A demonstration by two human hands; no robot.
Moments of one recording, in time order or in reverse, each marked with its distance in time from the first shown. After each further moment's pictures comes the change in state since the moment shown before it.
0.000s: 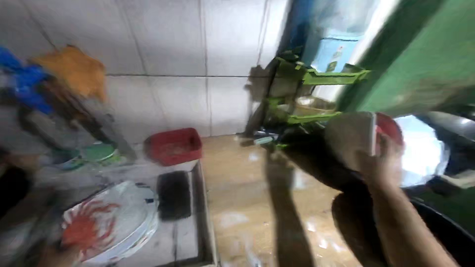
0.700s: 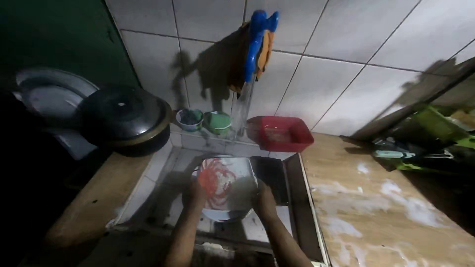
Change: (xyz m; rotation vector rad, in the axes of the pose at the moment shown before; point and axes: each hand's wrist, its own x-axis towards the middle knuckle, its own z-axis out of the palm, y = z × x) left_hand 0.024 0.069 -0.027 0.176 -0.406 -0.107; right_hand -0.384 -0.356 0.262 0.097 -0.974 -0.137
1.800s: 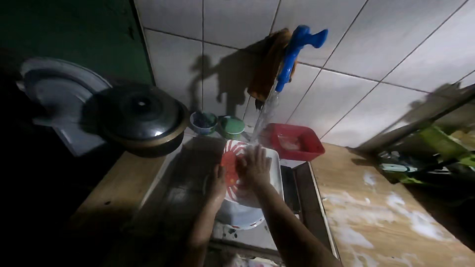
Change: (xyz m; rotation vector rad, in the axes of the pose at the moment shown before) left_hand -0.006 0.021 -0.028 -0.897 0.023 0.206; right_hand 0.062 -0.094 0.015 -0.392 0.216 -0.423
